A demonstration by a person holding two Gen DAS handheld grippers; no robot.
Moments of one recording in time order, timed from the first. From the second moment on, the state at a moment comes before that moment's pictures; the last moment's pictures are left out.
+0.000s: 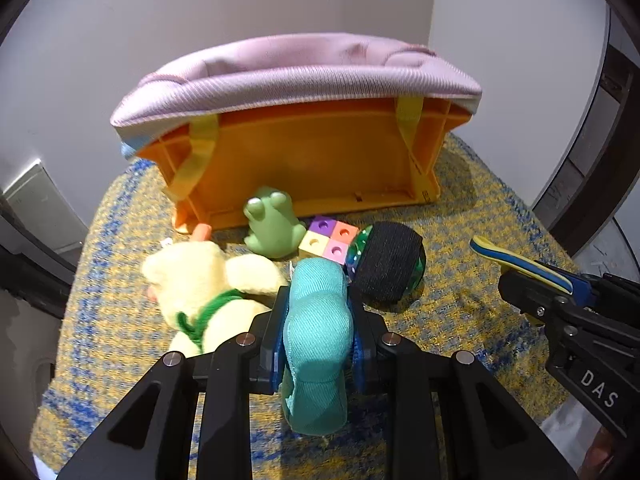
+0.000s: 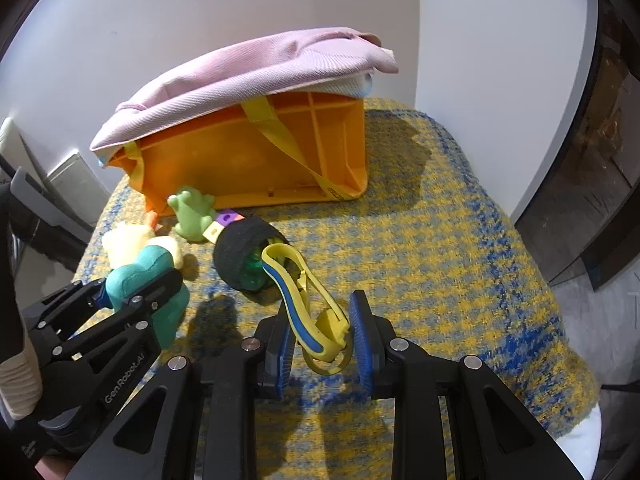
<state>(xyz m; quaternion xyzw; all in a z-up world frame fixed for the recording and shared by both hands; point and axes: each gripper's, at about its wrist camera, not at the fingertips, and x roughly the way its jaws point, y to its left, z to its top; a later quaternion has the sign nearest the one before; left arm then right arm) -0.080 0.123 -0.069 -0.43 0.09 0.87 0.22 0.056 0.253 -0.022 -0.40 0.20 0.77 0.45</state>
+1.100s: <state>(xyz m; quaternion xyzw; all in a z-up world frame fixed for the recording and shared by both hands) -0.136 0.100 0.050 -0.36 0.06 0.91 0.21 0.002 0.271 0.087 -0.35 0.13 0.82 0.44</state>
